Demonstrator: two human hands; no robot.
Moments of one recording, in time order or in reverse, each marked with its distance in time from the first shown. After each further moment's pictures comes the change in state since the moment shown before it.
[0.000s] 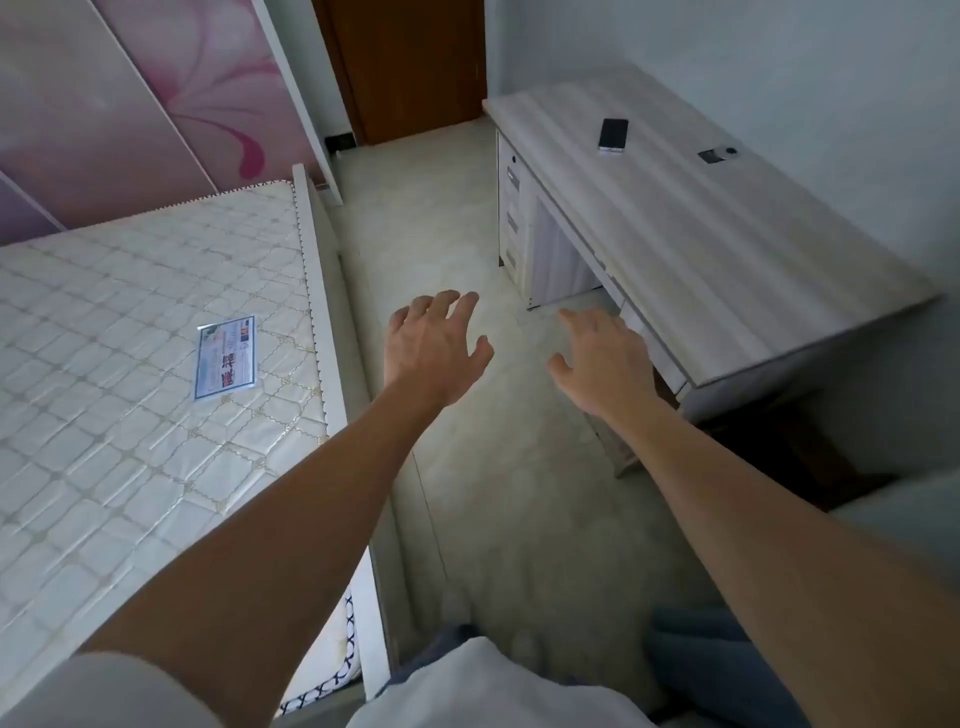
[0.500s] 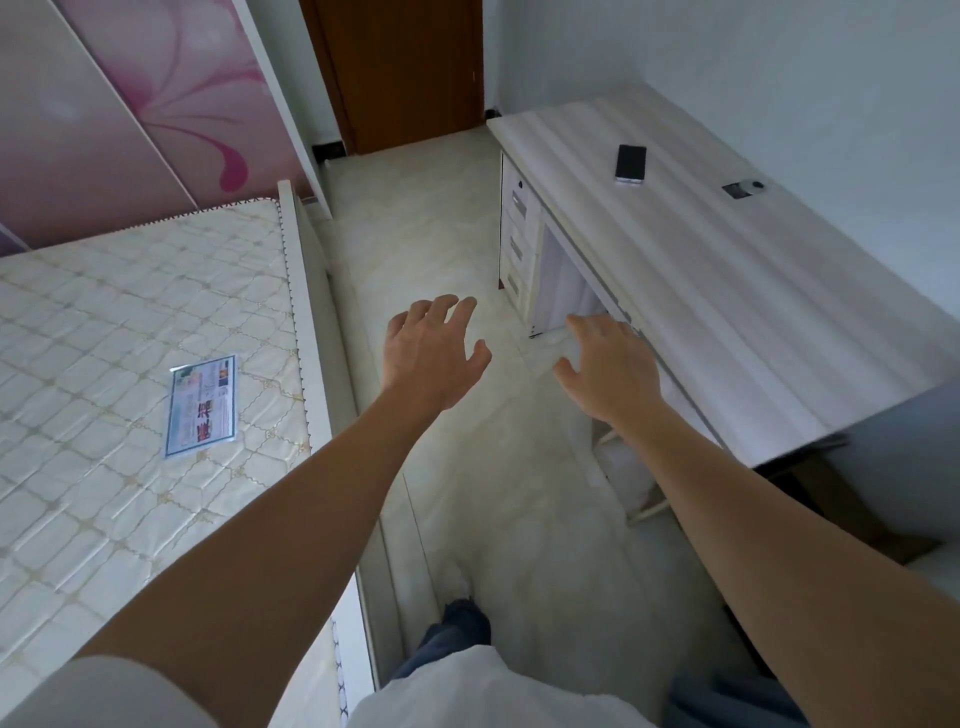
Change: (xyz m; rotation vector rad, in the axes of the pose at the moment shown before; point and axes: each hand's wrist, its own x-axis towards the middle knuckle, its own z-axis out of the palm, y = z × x) left_hand 0.160 -0.068 0.040 -0.012 0.011 0.042; right_hand 0.162 -0.009 0.030 0.002 -0.034 0.067
